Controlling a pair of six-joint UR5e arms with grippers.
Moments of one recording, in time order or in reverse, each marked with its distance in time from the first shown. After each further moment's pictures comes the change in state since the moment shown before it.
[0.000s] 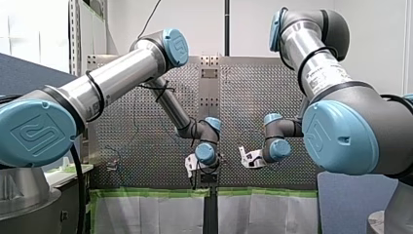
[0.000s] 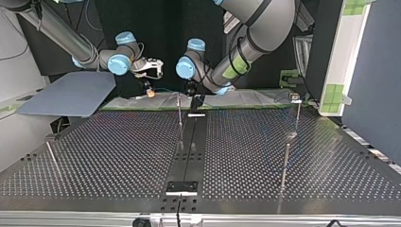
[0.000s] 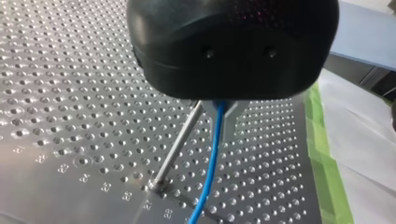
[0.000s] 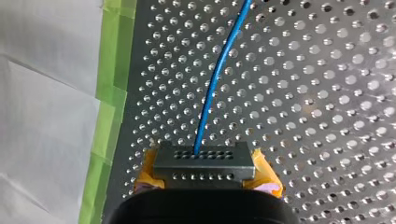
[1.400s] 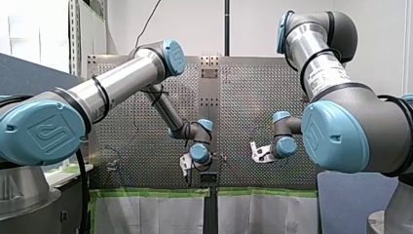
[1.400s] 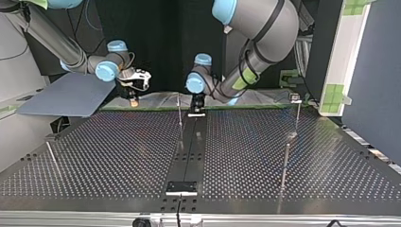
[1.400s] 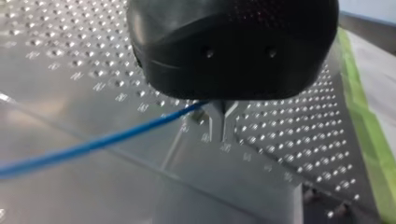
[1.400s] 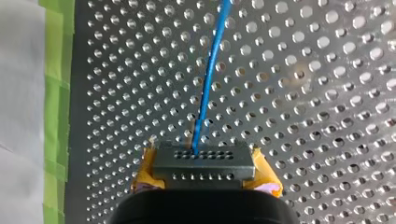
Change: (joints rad) left arm 0.098 -0.054 0.092 0.000 0.047 -0.005; right arm -0.079 0.006 -0.062 -0.032 0.080 0.027
